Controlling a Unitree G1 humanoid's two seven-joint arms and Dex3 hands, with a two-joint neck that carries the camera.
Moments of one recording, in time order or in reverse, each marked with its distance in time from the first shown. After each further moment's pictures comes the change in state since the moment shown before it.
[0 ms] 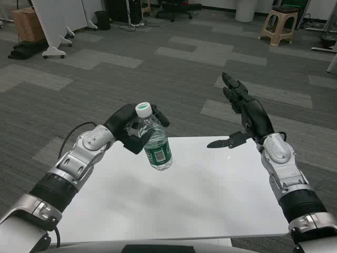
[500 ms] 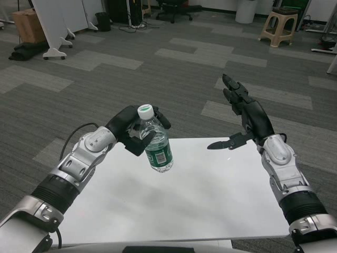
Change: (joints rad) left arm 0.000 -0.010 0.000 0.000 0.030 -0.001 0.000; right arm 0.000 0.000 0.000 0.000 0.000 0.000 0.000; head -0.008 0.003
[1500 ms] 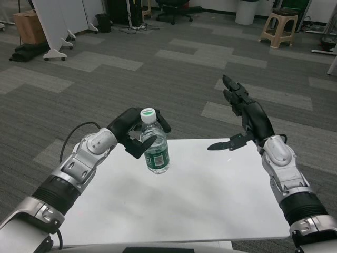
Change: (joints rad) left arm -0.002 -0.006 -0.016 0.015 0.144 -0.048 0.001; right arm 0.000 -0.001 0.000 0.000 0.000 0.000 0.000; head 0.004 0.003
